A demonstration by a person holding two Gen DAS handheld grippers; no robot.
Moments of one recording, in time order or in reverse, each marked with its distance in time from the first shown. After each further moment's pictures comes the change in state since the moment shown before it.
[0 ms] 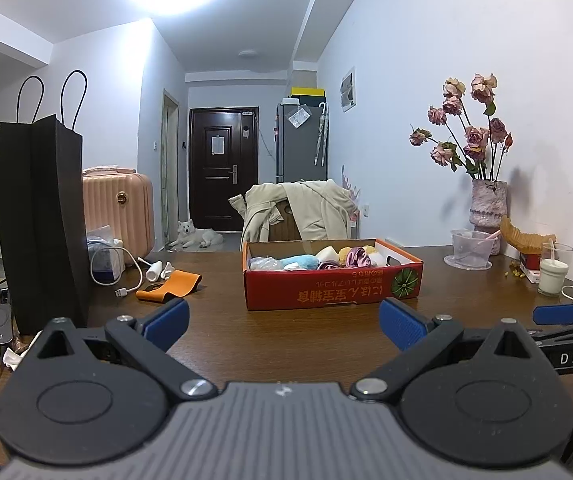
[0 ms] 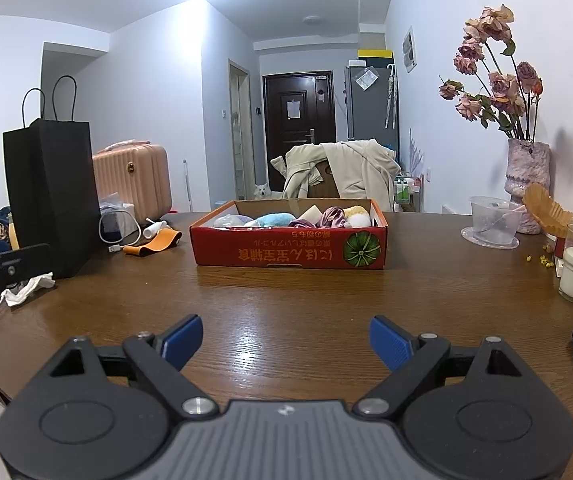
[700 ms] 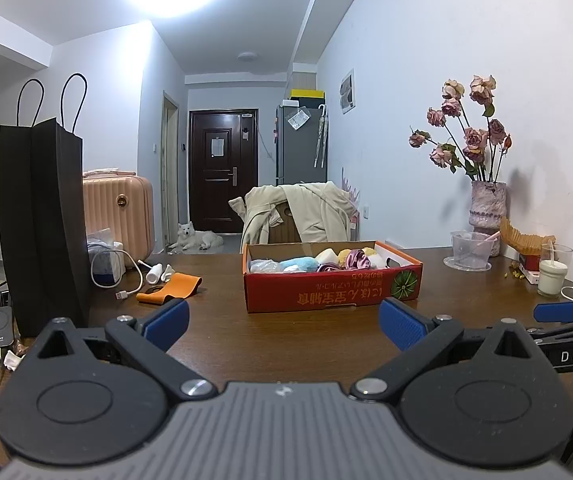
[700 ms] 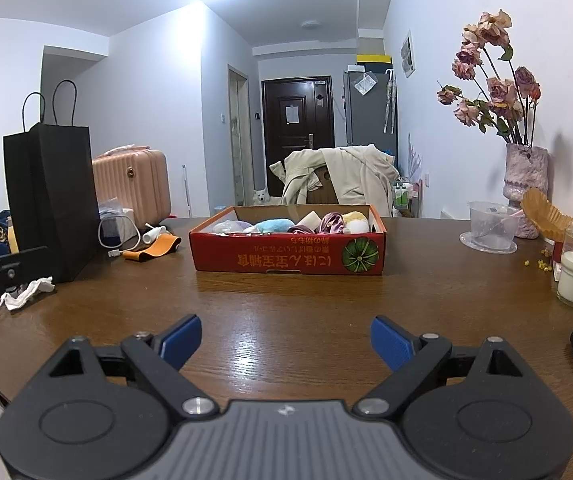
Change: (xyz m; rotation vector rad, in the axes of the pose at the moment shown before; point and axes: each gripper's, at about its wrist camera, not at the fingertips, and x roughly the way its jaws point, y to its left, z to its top) left arm -0.003 -0.001 0.003 0.001 -0.004 0.001; right arm -0.002 0.000 0.001 -0.003 -0.015 -0.002
